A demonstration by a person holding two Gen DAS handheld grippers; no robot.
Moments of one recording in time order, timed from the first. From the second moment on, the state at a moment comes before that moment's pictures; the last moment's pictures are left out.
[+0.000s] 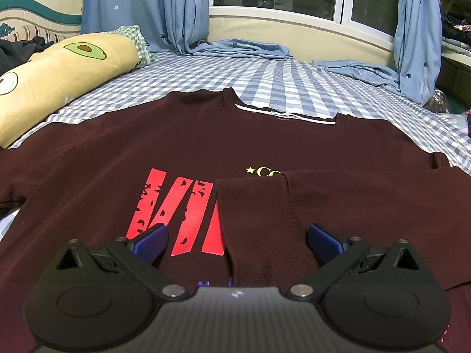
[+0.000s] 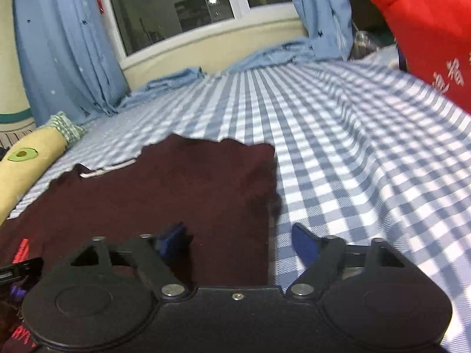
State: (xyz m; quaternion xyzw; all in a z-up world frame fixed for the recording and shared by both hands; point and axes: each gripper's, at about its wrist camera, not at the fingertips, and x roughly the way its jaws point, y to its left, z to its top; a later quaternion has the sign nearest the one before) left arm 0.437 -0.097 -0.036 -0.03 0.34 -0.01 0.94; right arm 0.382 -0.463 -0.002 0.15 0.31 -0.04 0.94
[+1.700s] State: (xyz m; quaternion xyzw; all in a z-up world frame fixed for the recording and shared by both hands) left arm 0.373 -0.102 0.006 0.00 0.32 0.03 0.95; right arm 0.321 -0.444 -0.004 -0.01 0.29 -0.11 0.95
